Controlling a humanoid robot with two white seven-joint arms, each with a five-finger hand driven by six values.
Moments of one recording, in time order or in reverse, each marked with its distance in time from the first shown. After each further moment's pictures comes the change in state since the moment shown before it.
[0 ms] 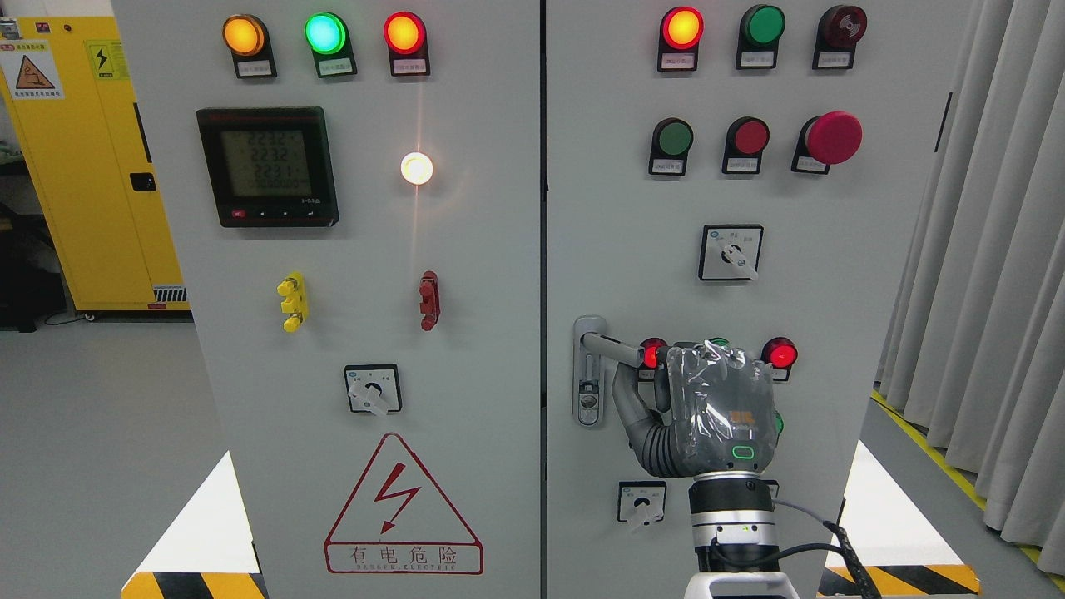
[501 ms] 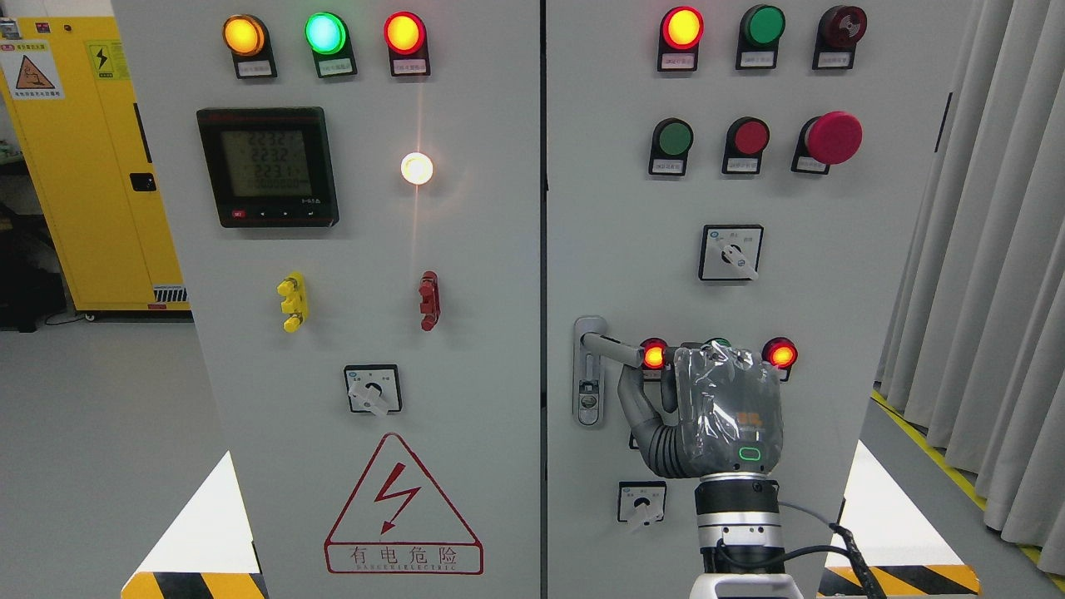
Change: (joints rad) left arm 0.000 0.000 0.000 0.000 0.000 0.000 0.000; right arm 0.025 0.000 -0.014 -0.010 -0.003 -0.005 -0.004
